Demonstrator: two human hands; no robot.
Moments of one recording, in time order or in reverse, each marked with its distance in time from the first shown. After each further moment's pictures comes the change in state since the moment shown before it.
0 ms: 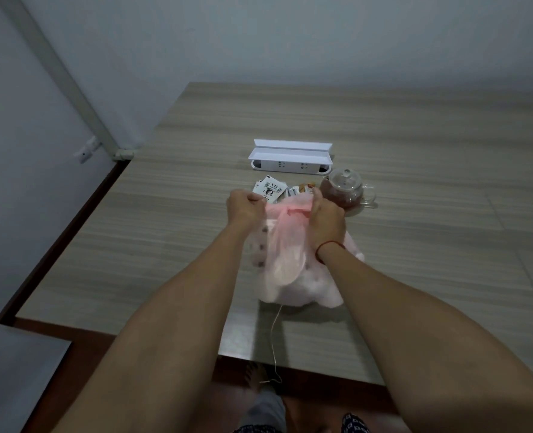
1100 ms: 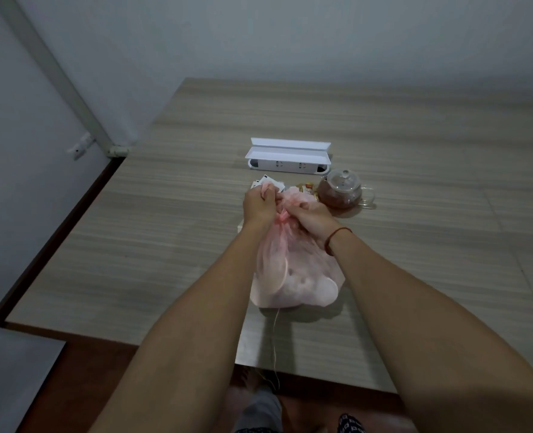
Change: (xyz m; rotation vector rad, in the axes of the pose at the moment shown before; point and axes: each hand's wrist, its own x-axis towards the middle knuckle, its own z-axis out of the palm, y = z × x) left_hand 0.006 0.009 0.032 -0.145 -0.083 0.076; right_hand 0.019 0.000 -0.002 0.713 -0.614 0.295
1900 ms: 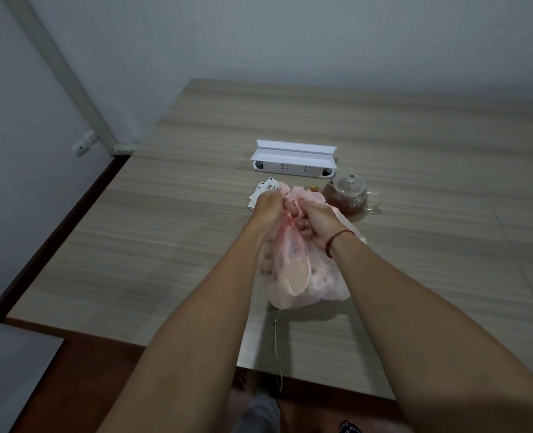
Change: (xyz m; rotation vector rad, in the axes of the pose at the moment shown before) left_hand -0.014 0.019 -0.007 -0.367 -0.255 -0.292; right_hand 0.013 0.000 0.010 0.293 0.044 0.130
